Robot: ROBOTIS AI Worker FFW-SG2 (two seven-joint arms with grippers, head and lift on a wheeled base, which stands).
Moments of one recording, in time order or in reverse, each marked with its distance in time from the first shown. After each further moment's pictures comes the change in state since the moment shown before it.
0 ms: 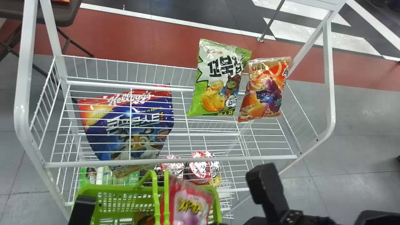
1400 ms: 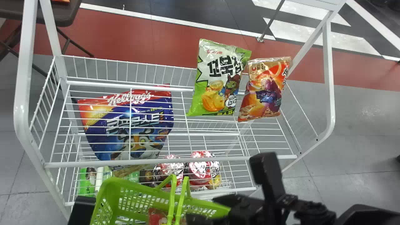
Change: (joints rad) left arm 0.005 -0.001 0.000 -0.011 -0.009 0.010 0.003; right arm -0.048 0.070 -0.063 0.091 0.075 -0.216 0.087
